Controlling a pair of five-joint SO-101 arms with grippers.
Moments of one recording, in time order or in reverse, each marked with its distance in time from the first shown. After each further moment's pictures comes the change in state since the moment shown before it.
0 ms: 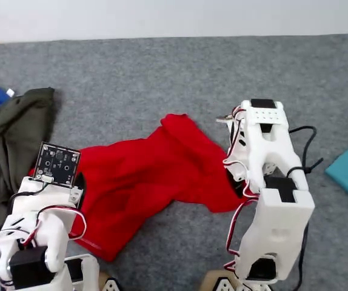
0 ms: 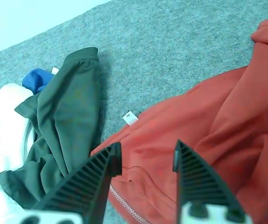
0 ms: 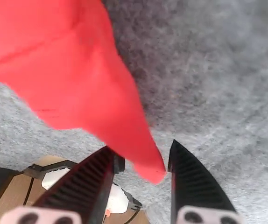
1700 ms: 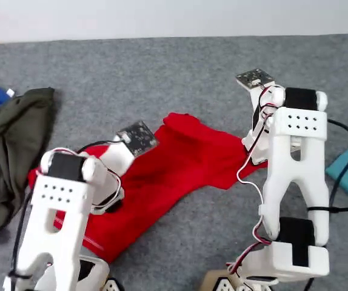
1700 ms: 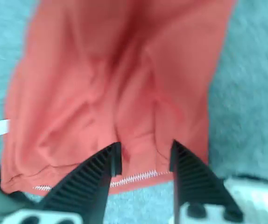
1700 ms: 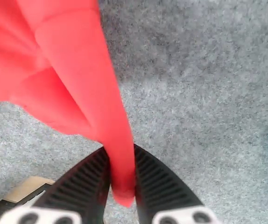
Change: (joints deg) left arm 22.2 49.7 -20.6 17.1 -15.8; right arm 3.9 -28.3 -1.0 0.1 4.4
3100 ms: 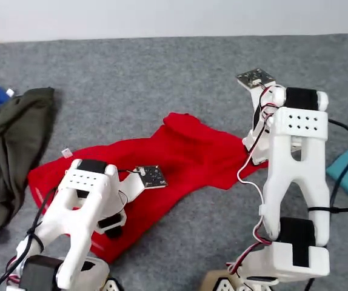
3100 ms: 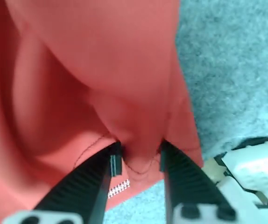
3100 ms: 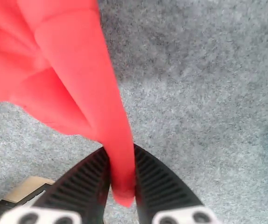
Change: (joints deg) left arm 0.0 15.4 18.2 -14.5 -12.0; right arm 0.1 0.0 0.0 0.0 0.0
